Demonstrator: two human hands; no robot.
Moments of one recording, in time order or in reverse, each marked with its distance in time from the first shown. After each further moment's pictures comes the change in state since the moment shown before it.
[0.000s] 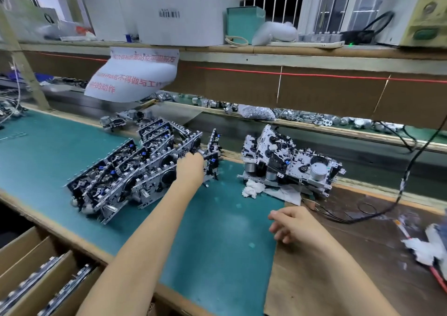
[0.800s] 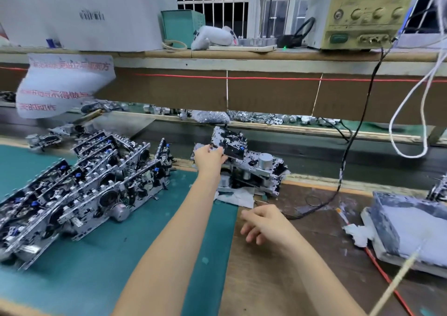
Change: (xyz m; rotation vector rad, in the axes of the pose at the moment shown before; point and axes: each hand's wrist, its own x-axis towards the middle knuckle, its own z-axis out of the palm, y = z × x) left_hand 0.006 0.164 -0.032 -1.786 -0.055 -0.293; right_hand -0.004 0.004 -0.038 0.012 0.074 0.001
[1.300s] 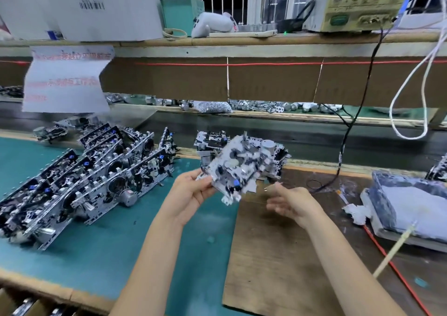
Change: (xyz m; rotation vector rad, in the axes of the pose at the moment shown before) left_hand -0.076 -0.011 -0.098 -0.133 -0.435 -0.115; right_hand 0.006 0.017 -0.037 0.449 0.296 0.197
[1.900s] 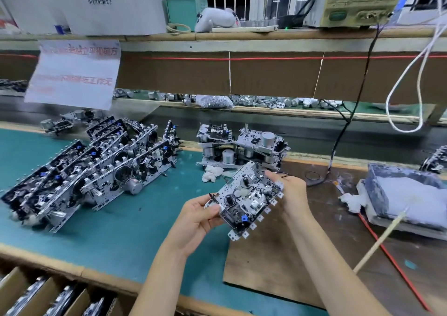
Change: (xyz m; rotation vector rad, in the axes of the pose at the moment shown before) left_hand -0.050 -0.054 -0.017 0.009 -0.128 0.007; right_hand -0.036 0.006 0.025 0.147 0.126 -0.334
